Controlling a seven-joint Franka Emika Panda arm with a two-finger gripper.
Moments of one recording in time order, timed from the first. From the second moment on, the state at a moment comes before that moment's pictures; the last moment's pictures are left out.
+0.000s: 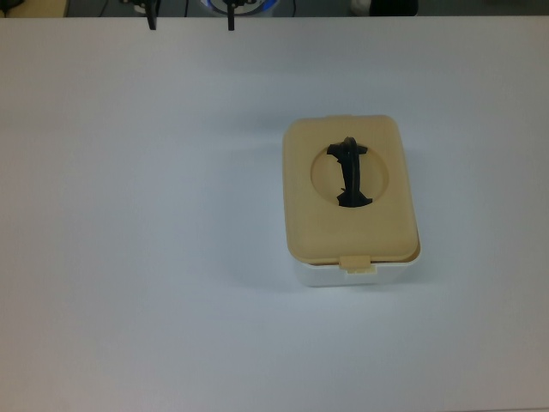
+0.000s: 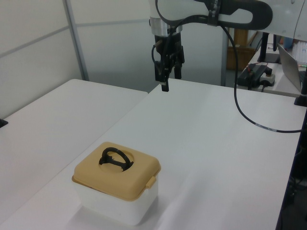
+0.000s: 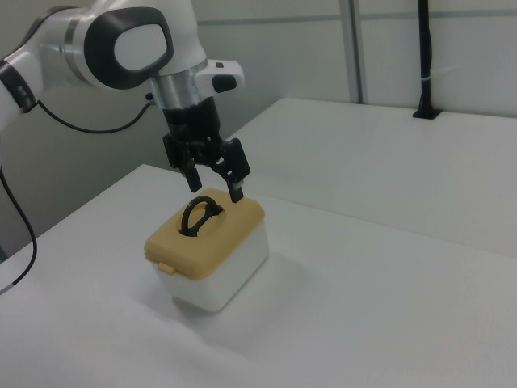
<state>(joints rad) 0.11 0.16 -0.09 -1.28 -0.02 1.42 -0.07</state>
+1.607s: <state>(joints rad) 0.07 0.17 -0.12 -1.30 -0.02 1.42 -0.11</state>
